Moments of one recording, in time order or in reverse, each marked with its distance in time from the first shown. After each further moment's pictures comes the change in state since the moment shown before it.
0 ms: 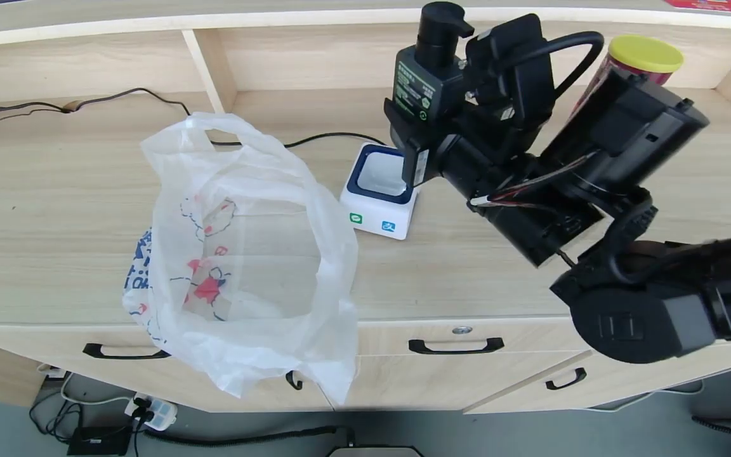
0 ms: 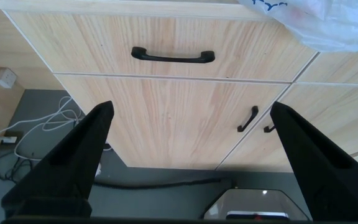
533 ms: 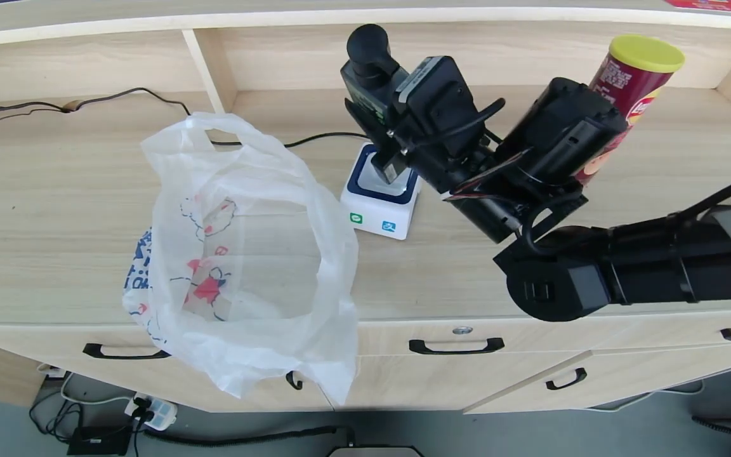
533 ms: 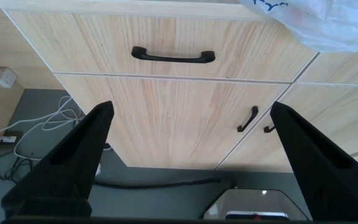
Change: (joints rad) left arm 0.000 0.000 0.000 0.000 0.000 -0.002; right arm -0.051 0.152 -0.182 -0.055 0.299 -0.389
